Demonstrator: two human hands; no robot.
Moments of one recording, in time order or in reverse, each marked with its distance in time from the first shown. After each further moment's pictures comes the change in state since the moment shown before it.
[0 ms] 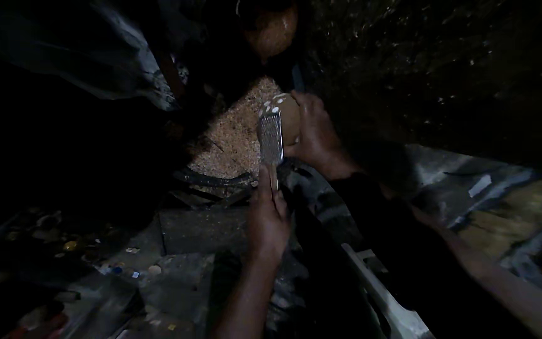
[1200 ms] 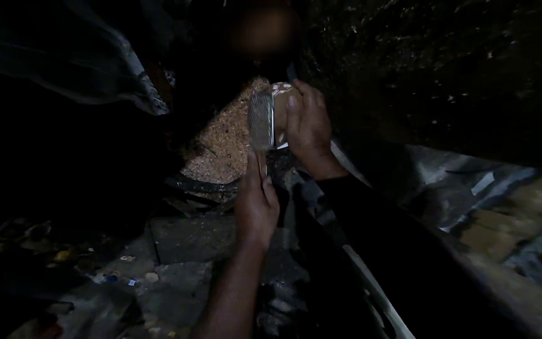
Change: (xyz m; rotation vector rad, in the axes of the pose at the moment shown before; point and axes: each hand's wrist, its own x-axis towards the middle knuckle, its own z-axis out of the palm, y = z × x) left_hand 0.046 -0.014 0.006 0.056 0.054 0.067; right_hand 0.034 0.019 0.040 0.196 0.480 -0.108
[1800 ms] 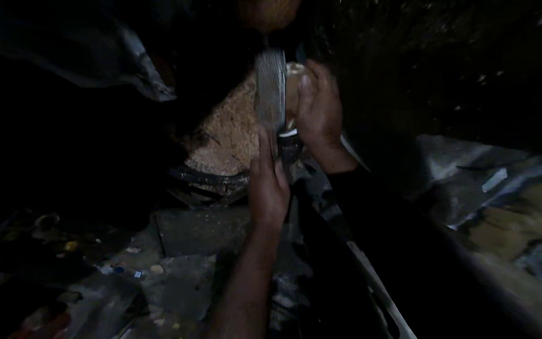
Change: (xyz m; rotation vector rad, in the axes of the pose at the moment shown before) left_hand 0.006 -0.009 0.030 0.020 0.121 0.073; right_hand -0.001 -0.001 0.004 0.022 0.015 0.072
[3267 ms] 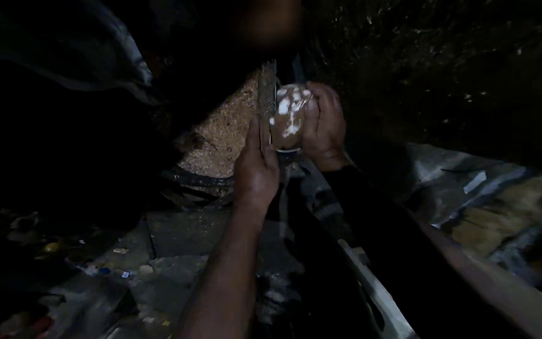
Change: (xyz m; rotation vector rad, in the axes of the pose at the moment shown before) left_hand 0.038 0.021 -0.035 -0.162 -0.200 -0.106; right_hand -0.005 0.028 -0.006 -0.048 0.070 -0.189
